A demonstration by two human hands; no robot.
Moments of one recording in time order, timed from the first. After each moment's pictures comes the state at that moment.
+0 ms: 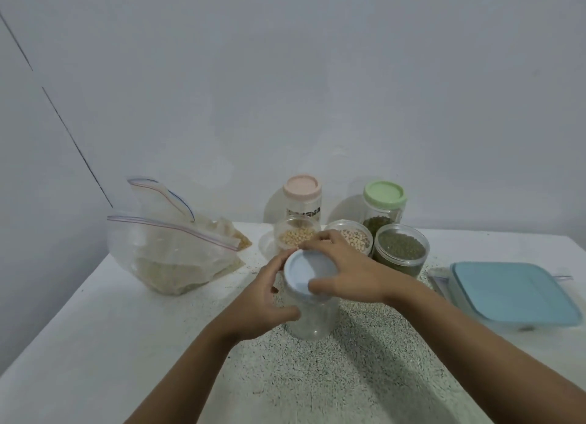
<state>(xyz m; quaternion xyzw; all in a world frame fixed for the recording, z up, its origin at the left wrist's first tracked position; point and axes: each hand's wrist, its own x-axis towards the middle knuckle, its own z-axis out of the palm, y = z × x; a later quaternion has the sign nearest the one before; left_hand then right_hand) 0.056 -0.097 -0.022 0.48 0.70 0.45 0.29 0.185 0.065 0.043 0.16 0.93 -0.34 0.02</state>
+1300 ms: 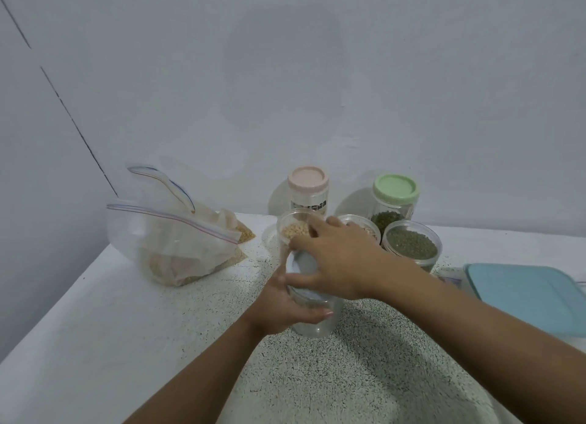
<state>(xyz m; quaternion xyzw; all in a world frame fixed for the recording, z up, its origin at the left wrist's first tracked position) 0.055 -0.051 -0.079 0.43 0.60 0.58 0.34 0.159 0.062 0.048 0.08 1.00 0.01 0.00</state>
